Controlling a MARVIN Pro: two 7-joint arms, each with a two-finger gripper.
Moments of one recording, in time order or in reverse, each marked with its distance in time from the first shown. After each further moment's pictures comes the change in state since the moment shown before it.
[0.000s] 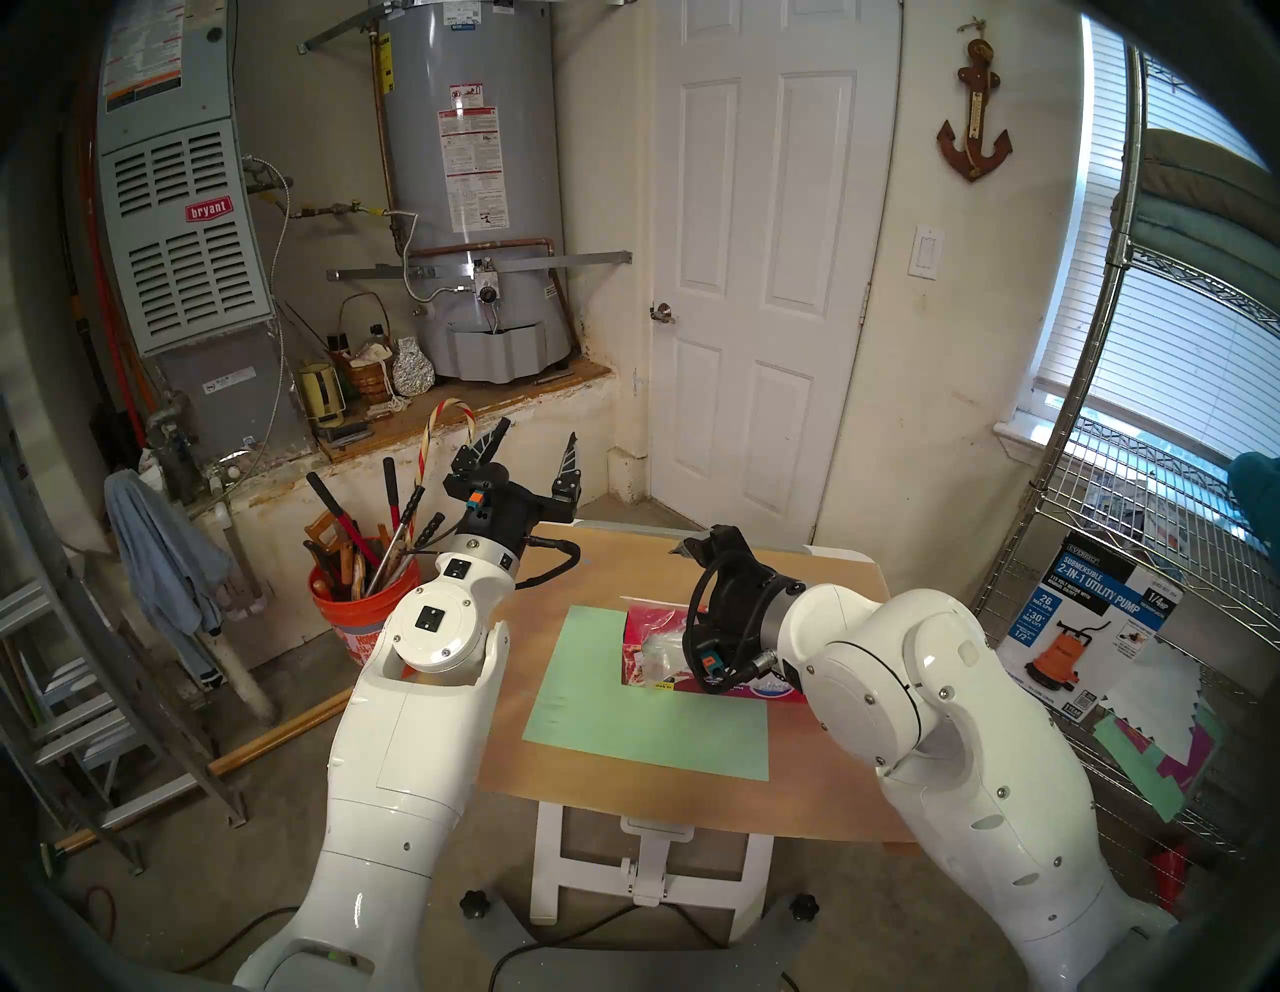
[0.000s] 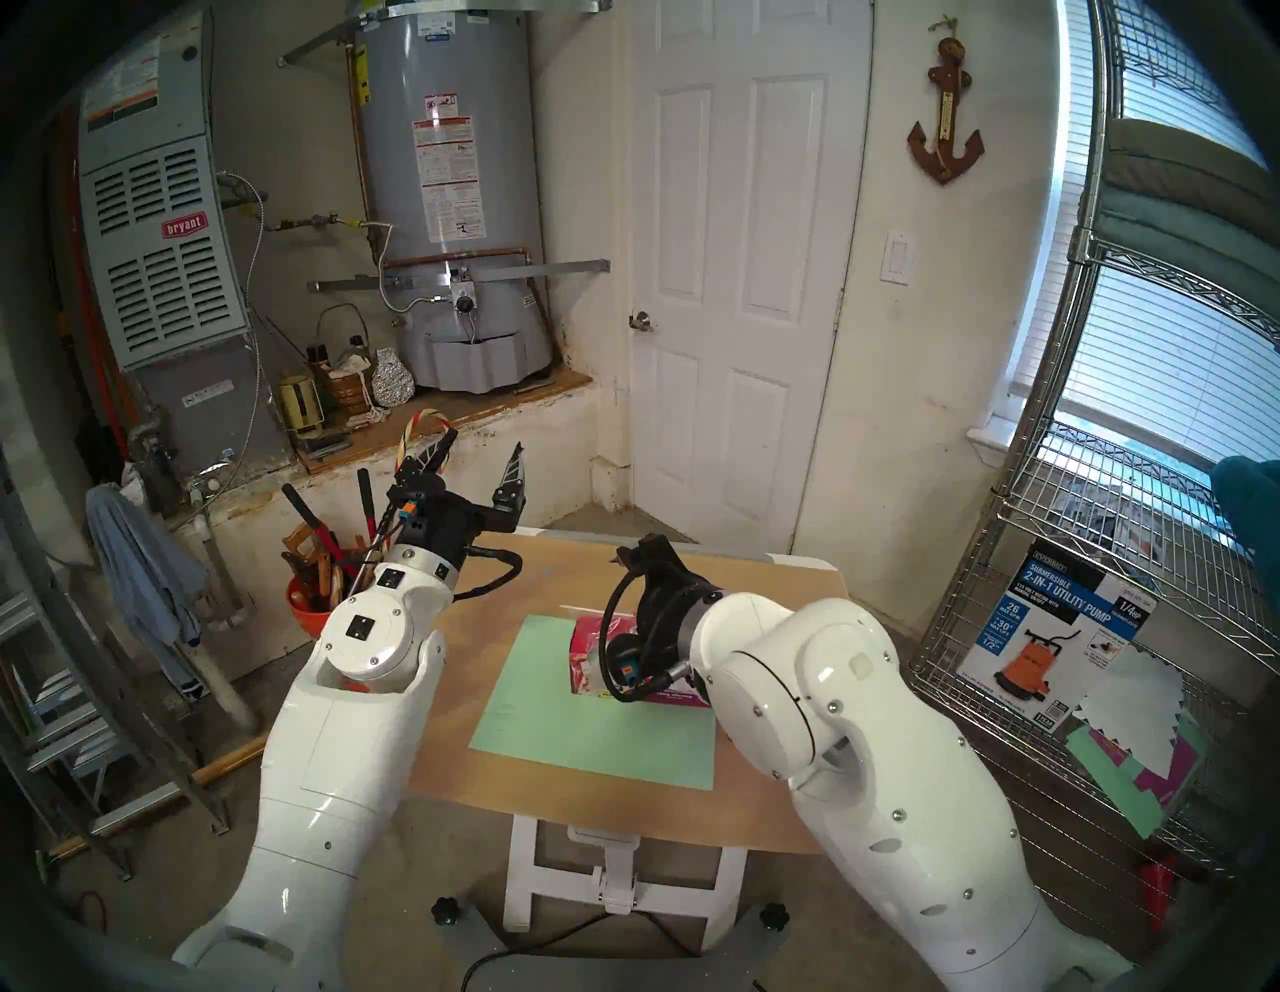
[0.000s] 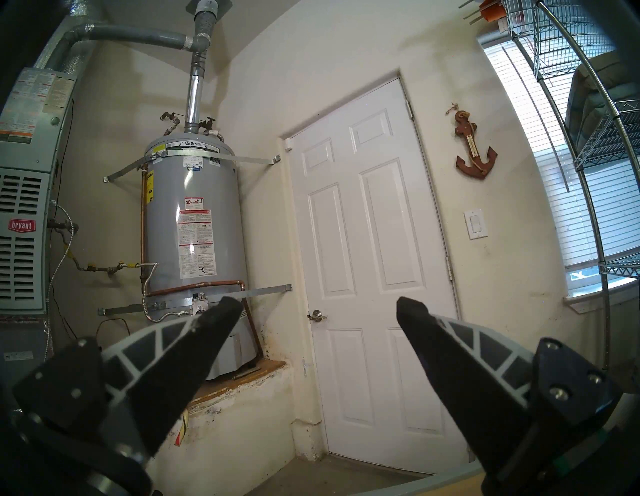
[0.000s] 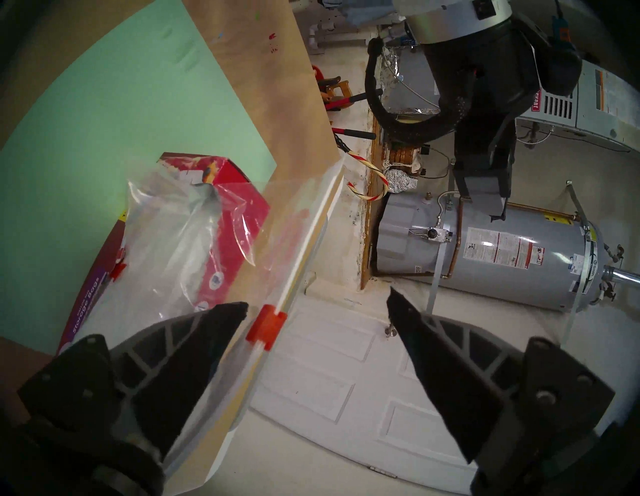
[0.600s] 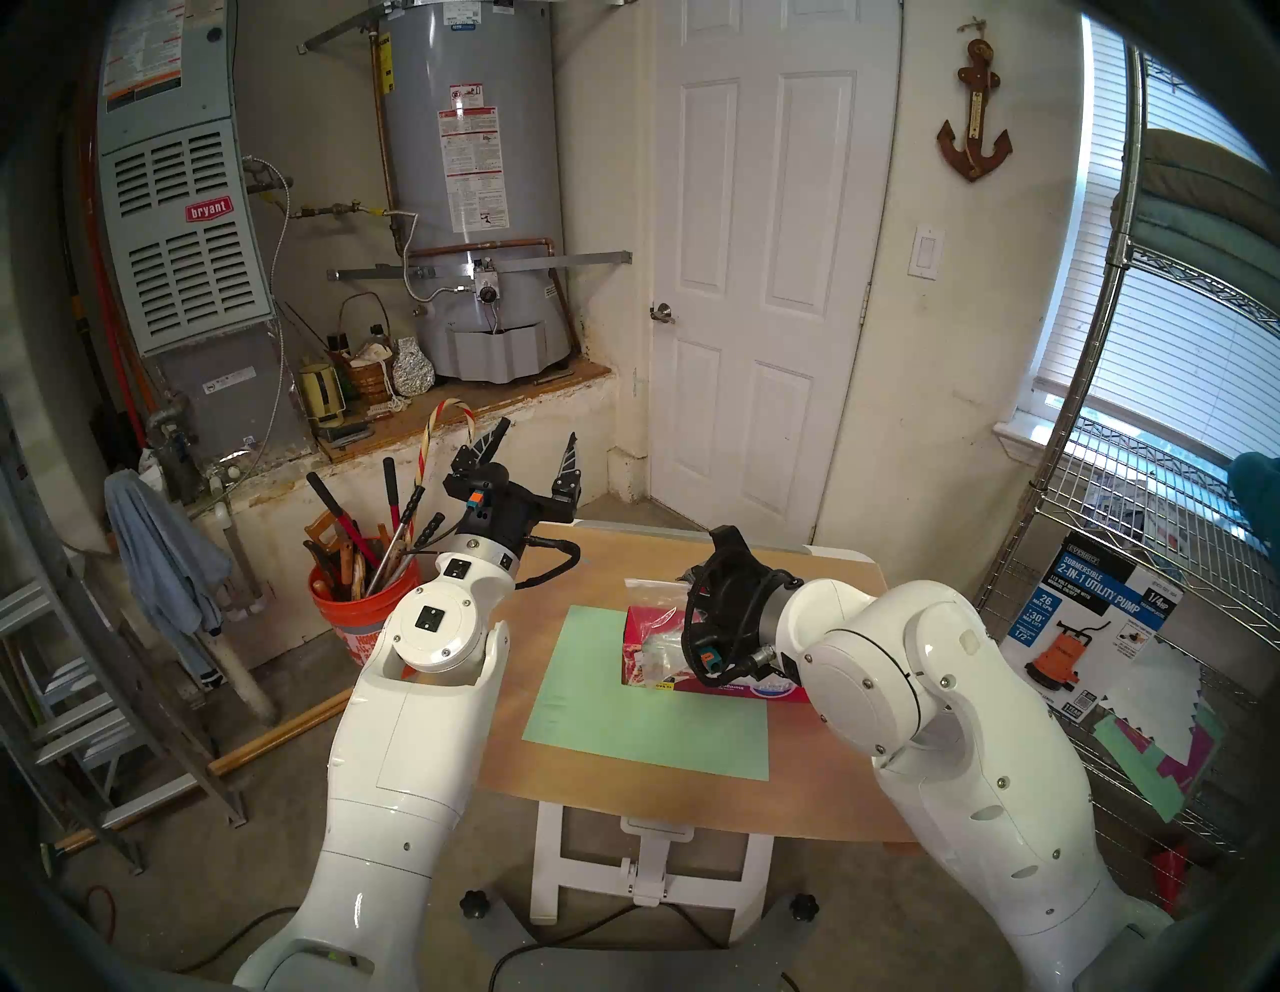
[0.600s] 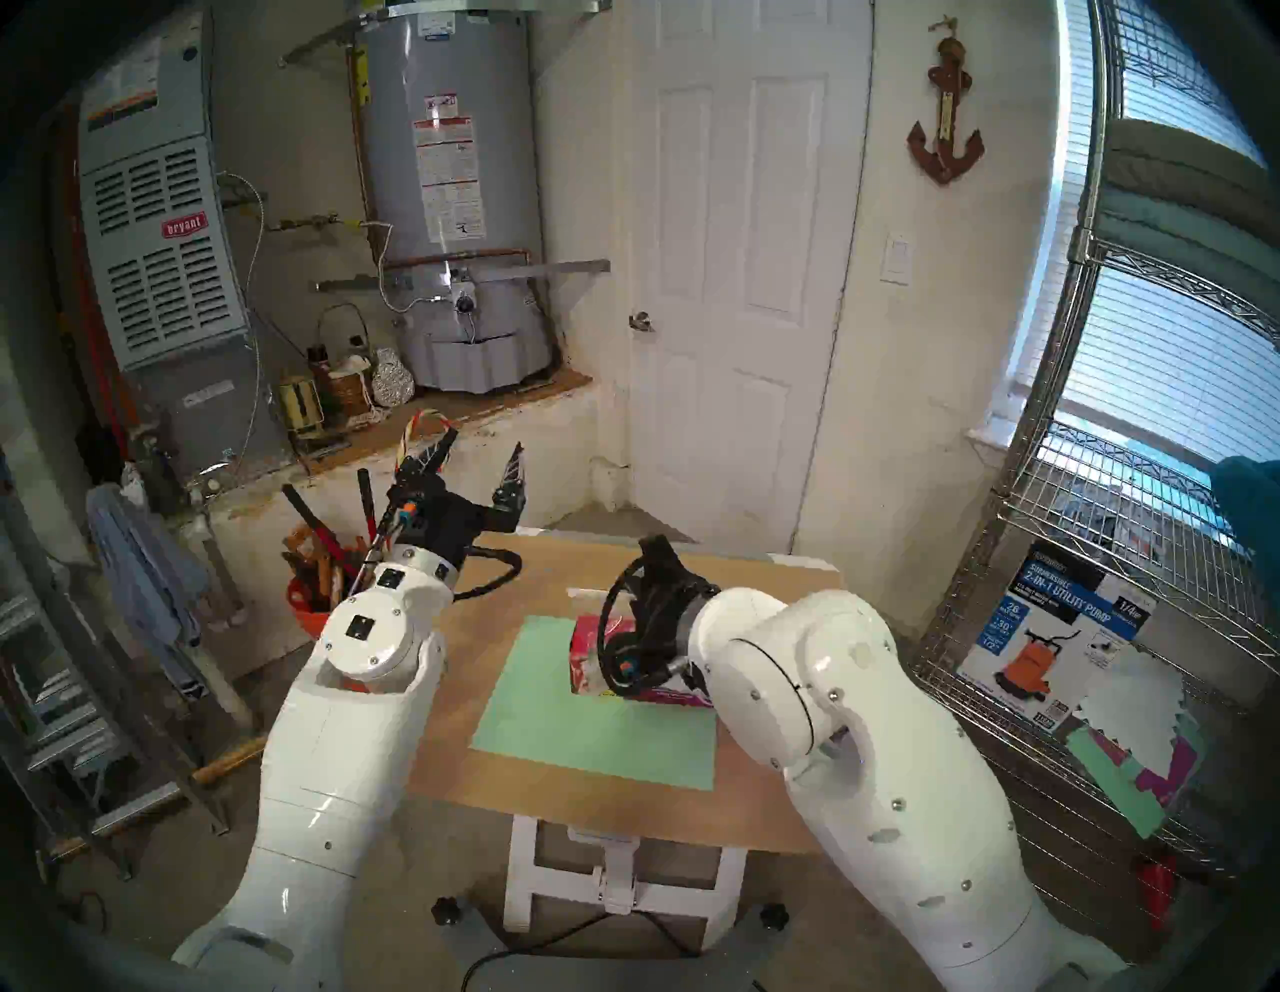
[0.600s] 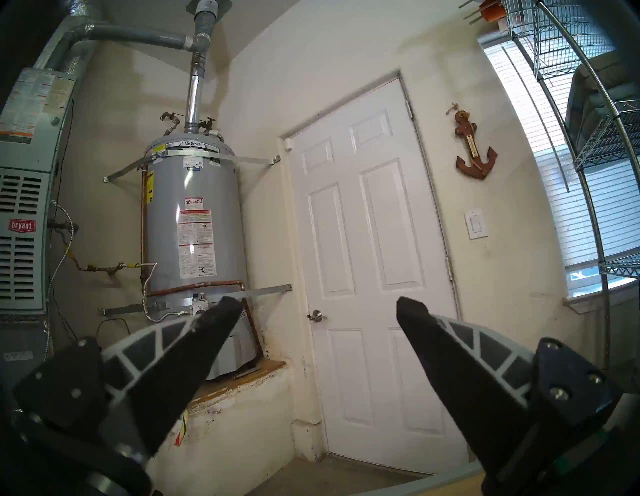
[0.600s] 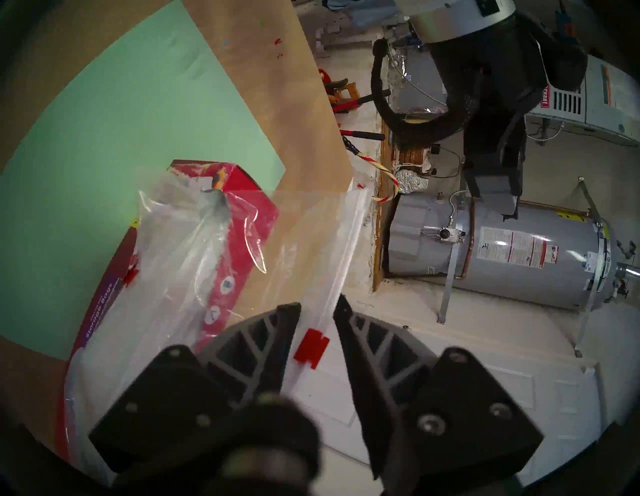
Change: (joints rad) left arm 0.000 0.000 0.000 0.000 0.000 0.000 0.000; right arm 0.013 -0.012 0.013 -0.008 0.024 0.013 0.064
